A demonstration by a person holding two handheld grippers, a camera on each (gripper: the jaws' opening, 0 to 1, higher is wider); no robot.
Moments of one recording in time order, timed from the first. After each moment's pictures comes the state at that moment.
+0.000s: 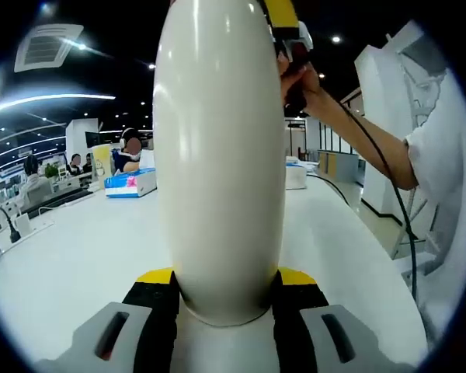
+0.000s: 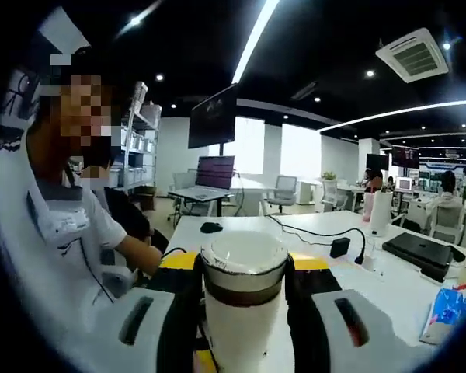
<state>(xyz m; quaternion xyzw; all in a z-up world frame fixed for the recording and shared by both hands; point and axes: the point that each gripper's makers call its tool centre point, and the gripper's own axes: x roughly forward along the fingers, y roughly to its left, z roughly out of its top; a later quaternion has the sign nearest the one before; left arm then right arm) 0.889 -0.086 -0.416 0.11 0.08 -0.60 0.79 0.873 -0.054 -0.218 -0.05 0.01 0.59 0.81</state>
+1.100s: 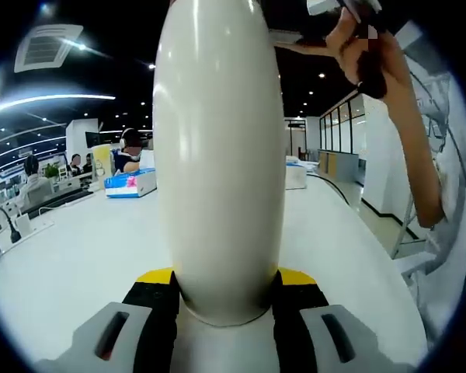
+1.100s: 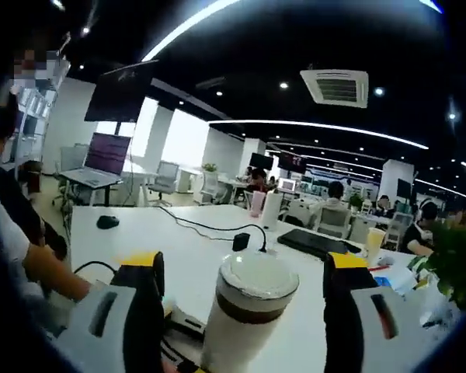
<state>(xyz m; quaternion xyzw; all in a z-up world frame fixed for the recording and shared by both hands) 0.889 -0.086 -0.415 0.11 0.08 -0.60 0.79 0.880 -0.055 -0.199 -0.11 -0.01 0.22 0.97</state>
